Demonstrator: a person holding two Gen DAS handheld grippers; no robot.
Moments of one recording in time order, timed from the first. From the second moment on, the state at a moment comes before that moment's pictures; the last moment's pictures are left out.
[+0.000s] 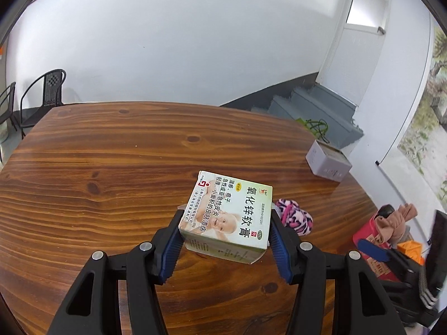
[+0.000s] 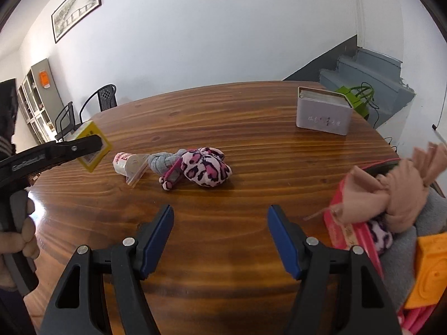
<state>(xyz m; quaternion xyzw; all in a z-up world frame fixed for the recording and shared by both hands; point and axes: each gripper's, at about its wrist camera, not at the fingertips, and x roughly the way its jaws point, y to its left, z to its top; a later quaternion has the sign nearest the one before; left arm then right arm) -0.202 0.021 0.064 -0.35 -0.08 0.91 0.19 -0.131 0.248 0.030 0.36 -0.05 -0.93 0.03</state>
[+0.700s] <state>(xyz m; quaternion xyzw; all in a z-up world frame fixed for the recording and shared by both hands) -0.202 0.032 0.059 -0.36 -0.08 0.91 0.19 -0.187 0.238 0.010 0.40 -0.07 -0.91 0.05</state>
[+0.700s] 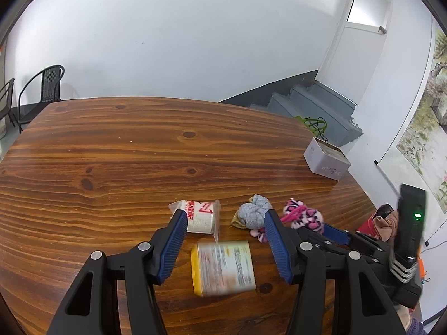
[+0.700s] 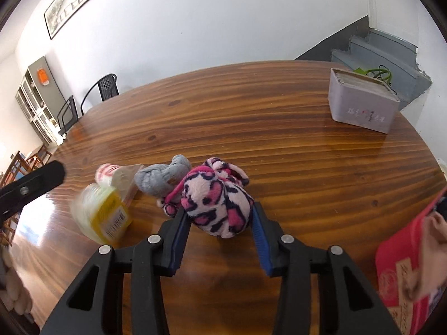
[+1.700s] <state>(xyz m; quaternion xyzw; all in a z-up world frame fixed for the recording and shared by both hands) -0.163 0.055 -0.002 -0.42 -0.07 0.90 0.12 -0.060 0.272 0.113 0.25 -0.08 -0.96 0.04</state>
